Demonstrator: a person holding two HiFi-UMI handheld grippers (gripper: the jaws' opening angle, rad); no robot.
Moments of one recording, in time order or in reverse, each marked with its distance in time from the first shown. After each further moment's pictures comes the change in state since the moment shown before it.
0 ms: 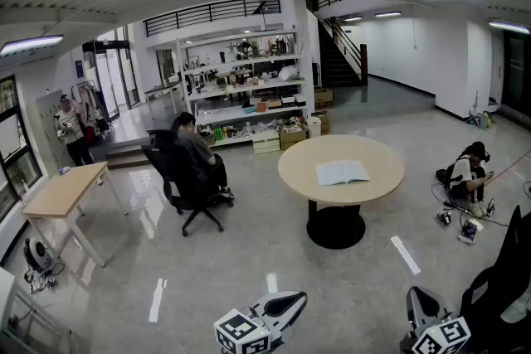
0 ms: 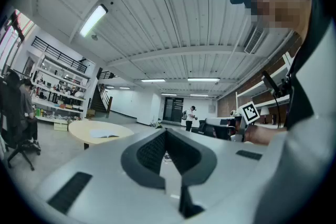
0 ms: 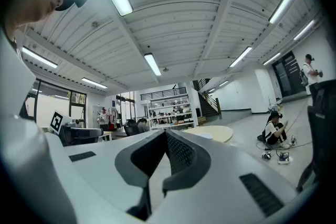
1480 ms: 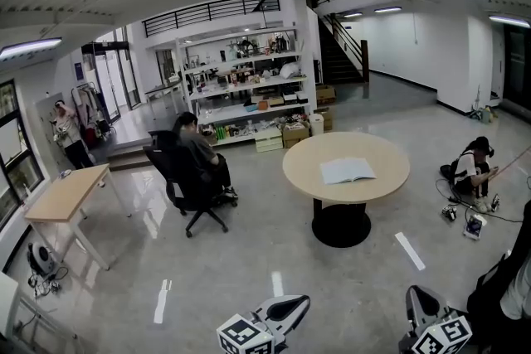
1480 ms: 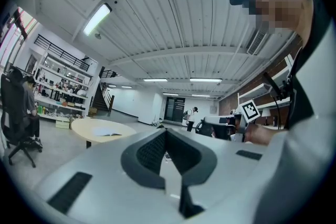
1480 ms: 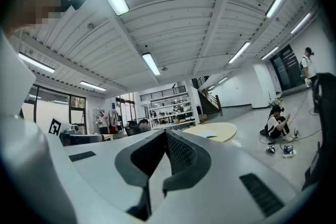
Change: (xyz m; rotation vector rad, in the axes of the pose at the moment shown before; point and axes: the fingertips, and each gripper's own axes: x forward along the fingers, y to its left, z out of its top) left arm -0.010 0.022 -0.006 -0.030 0.004 0.015; right arm 0.028 0.022 -0.004 0.051 0.009 0.002
